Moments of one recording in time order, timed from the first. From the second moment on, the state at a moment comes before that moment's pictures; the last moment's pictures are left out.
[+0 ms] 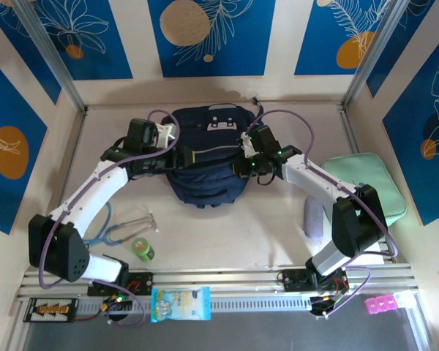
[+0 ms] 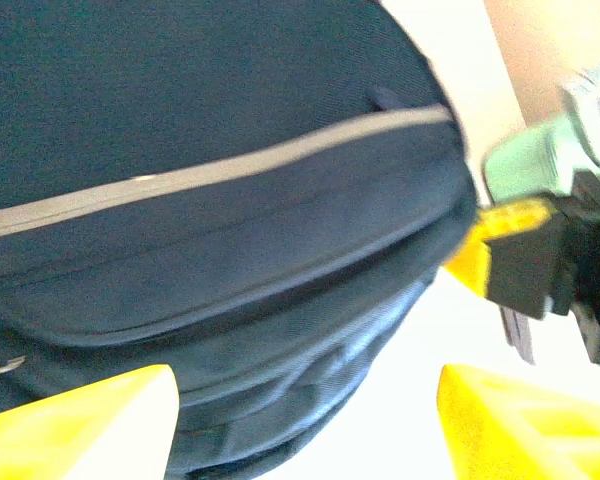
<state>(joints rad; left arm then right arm) -0.38 1.40 1.19 -0.58 0.47 -0.32 0.51 1.57 1.16 -0.54 -0.26 0.33</state>
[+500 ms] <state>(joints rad) -0.58 1.65 1.46 -0.81 0.40 0.29 0.47 1.55 1.16 -0.49 -0.37 0.33</state>
